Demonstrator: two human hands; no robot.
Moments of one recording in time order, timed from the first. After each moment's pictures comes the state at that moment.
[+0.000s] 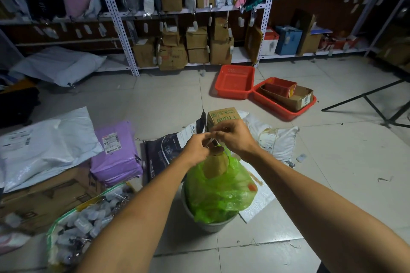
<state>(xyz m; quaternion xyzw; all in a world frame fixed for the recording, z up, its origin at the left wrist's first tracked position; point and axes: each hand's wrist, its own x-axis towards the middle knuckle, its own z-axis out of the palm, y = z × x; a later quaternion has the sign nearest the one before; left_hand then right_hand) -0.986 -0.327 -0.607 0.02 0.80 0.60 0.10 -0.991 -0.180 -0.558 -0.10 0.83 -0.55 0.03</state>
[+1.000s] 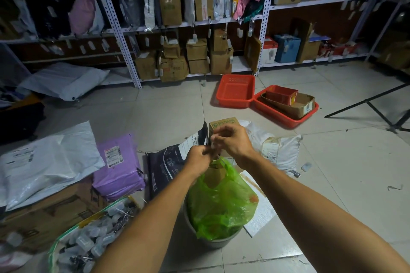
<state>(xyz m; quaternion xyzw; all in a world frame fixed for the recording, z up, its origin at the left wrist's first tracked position) -0.986 -0.312 -0.602 -0.08 0.77 0.63 0.07 -1.006 -0.186 -0.555 -0.01 0.73 -0.69 0.05</state>
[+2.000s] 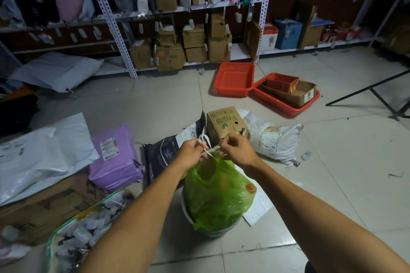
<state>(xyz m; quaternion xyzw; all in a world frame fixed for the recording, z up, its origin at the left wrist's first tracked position) -0.990 -0.325 -0.610 -0.13 0.80 0.57 0.11 -0.992 -0.163 -0.608 0.00 0.75 -0.65 0.11</state>
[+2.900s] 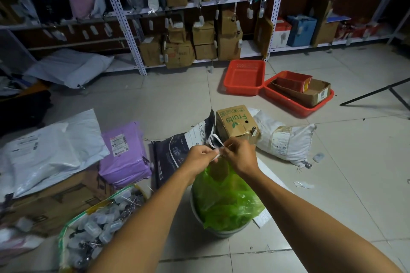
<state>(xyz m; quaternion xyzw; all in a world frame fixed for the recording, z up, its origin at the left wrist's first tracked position) -0.979 -0.334 -0.622 -0.15 0.80 0.56 0.14 -0.995 -0.192 -0.636 -0.03 0.88 -0.48 -0.02</state>
